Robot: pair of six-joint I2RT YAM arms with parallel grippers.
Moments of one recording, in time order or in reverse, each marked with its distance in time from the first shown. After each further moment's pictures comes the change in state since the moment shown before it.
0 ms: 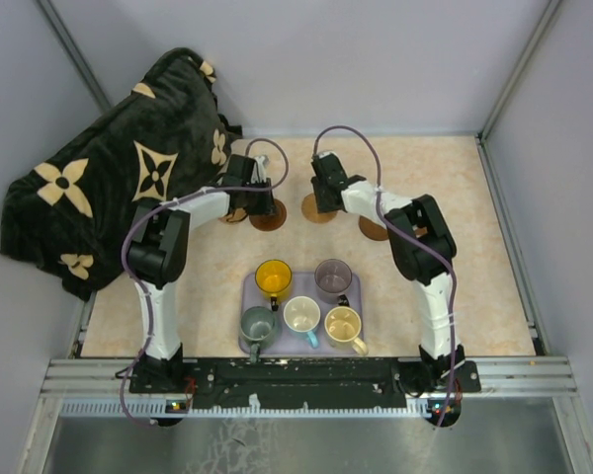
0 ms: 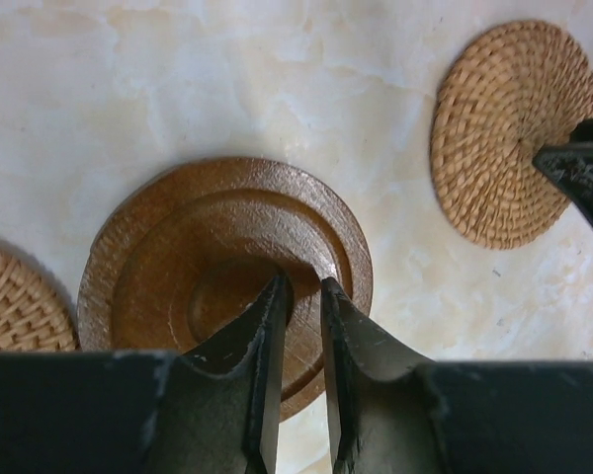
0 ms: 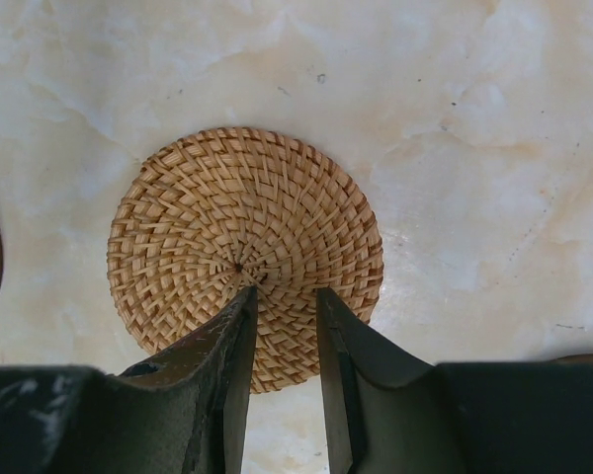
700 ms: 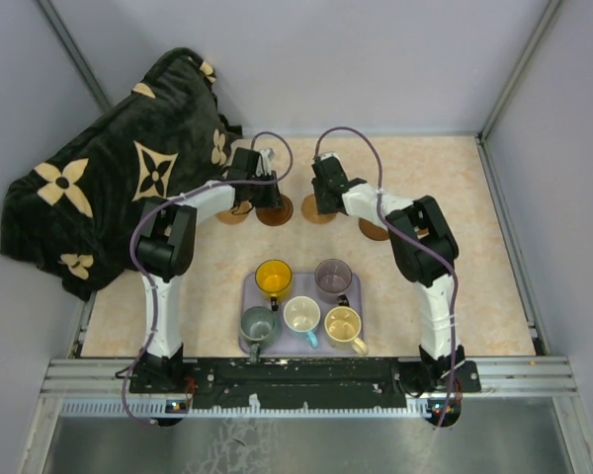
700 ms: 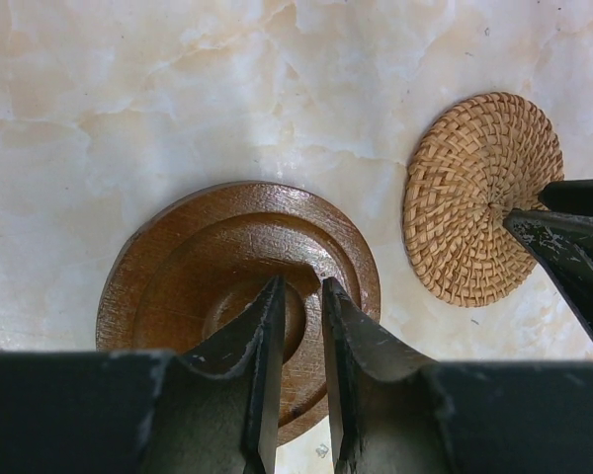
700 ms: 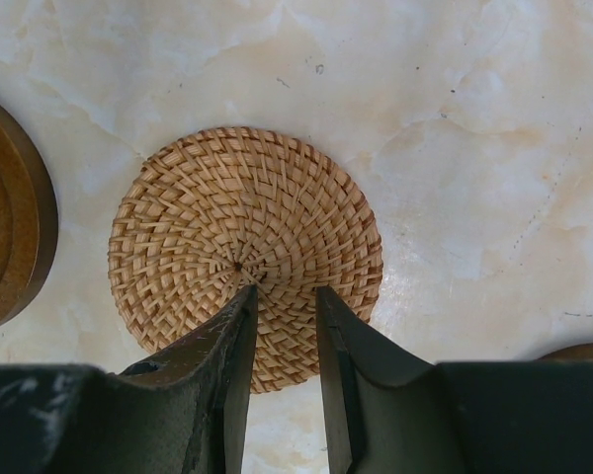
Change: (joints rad) left arm -0.003 0.098 0.138 -0.009 0.031 -0.004; right arm 0.010 -0.023 -0.046 0.042 0.013 0.028
